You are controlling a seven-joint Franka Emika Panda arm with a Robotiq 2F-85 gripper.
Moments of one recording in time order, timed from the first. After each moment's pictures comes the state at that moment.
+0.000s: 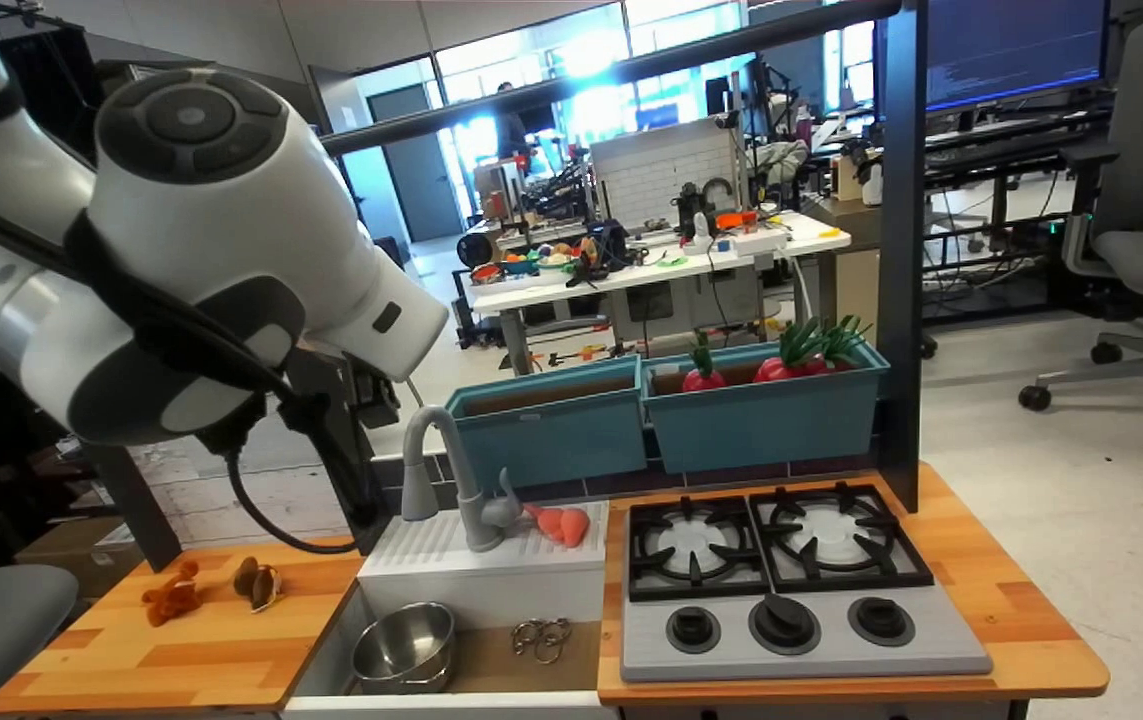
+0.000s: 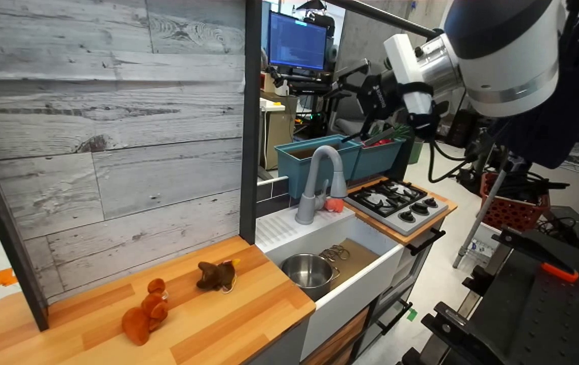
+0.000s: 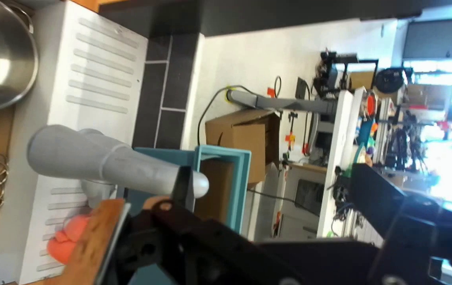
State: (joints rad) arm -1.09 0.97 0.96 -2.23 -0.11 3.46 0.64
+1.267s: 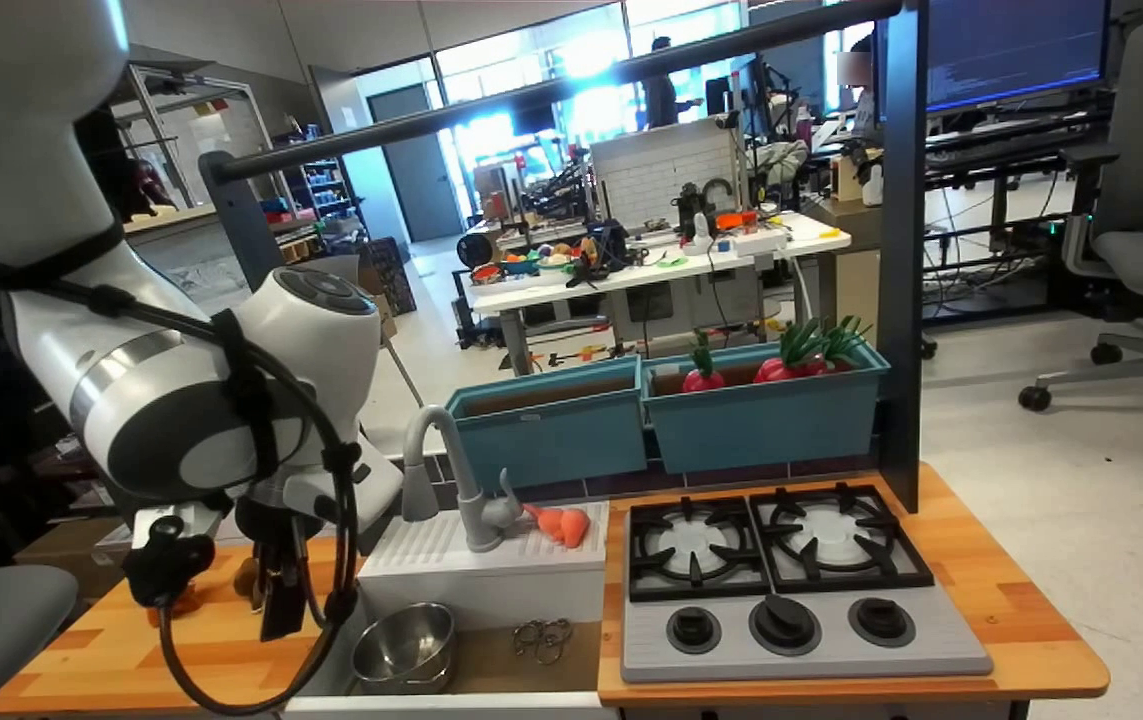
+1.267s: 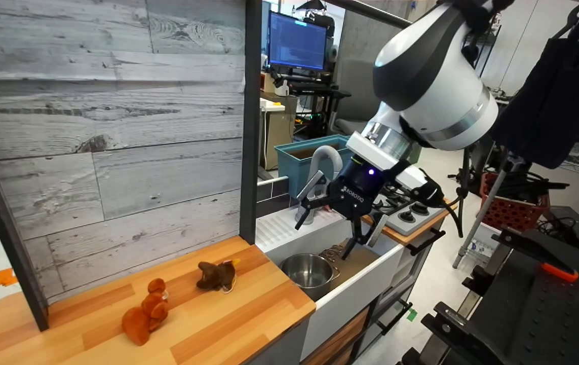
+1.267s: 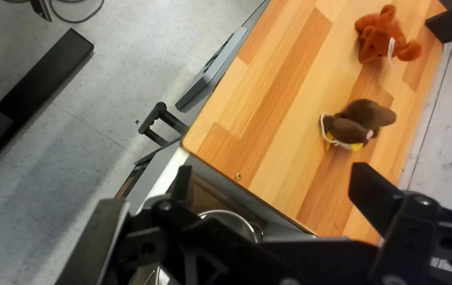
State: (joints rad) arm -0.64 0.95 0.62 -2.04 0.22 2.75 0.42
